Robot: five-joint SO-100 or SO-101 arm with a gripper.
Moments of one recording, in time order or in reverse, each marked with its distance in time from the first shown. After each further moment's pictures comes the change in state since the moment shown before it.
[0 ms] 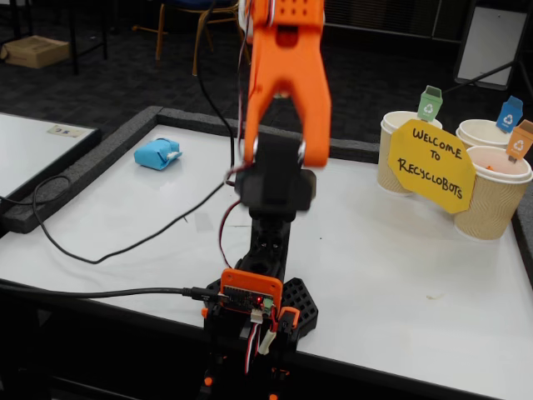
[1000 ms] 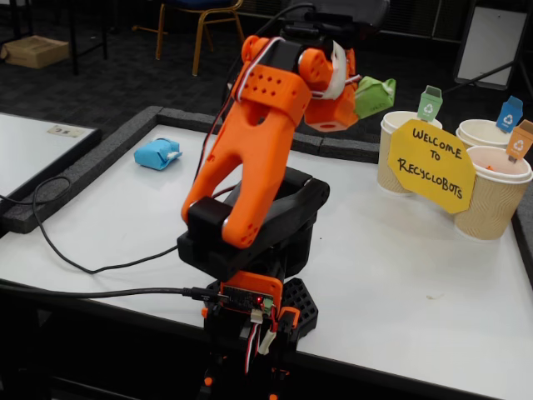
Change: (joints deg) arm 30.4 26.5 24.4 -14.1 11.0
